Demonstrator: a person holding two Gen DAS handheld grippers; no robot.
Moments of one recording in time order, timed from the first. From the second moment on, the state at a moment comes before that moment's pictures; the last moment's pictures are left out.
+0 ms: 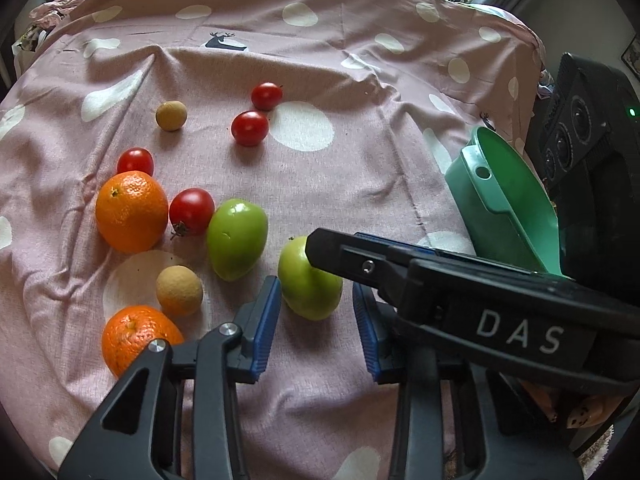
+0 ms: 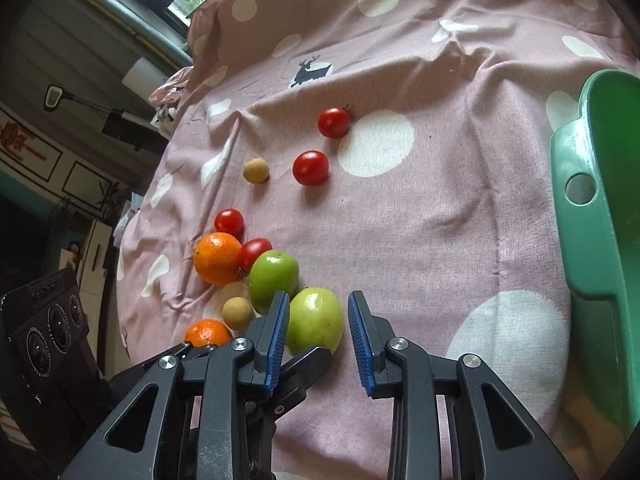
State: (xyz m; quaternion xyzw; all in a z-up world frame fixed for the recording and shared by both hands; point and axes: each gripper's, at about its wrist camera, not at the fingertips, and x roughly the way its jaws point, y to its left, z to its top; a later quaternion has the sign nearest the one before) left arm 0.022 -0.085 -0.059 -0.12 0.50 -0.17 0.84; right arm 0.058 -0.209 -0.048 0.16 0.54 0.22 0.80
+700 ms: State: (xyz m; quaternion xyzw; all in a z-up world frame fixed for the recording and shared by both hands) left arm 0.024 -0.087 -0.065 -0.10 0.50 -0.15 0.85; right arm 0.064 -0.210 -0.062 0.18 0.56 0.24 0.77
